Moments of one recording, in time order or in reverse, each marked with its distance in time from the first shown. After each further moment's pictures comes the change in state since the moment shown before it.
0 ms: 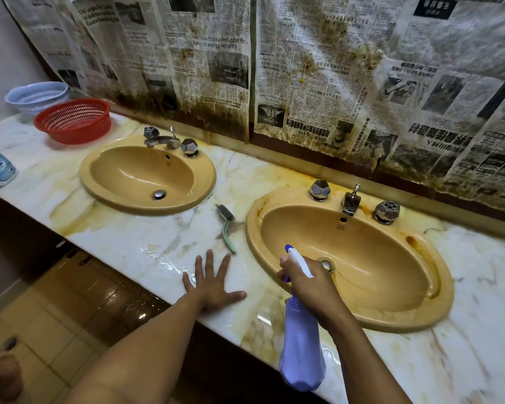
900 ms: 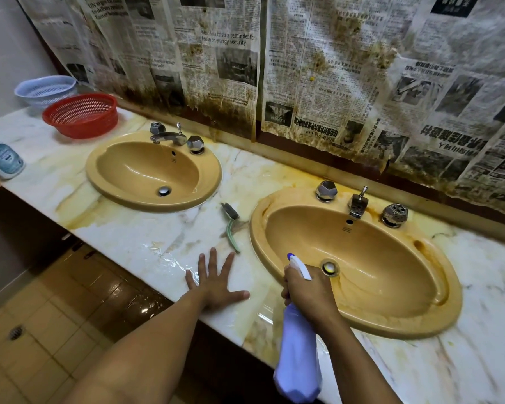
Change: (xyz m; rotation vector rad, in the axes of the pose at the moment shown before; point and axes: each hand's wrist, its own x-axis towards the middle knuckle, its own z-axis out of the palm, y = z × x) left_hand 0.003 -0.001 0.000 0.004 -0.019 -0.002; right_hand 0.013 0.016 0.019 -0.008 0.075 0.145
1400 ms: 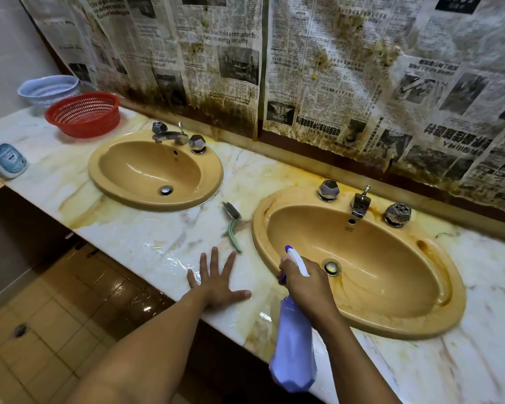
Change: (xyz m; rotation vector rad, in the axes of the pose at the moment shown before) left_hand -0.002 0.000 -0.002 0.003 -0.005 0.009; right_hand 0.002 -0.010 0.003 -0.003 0.013 -0.059
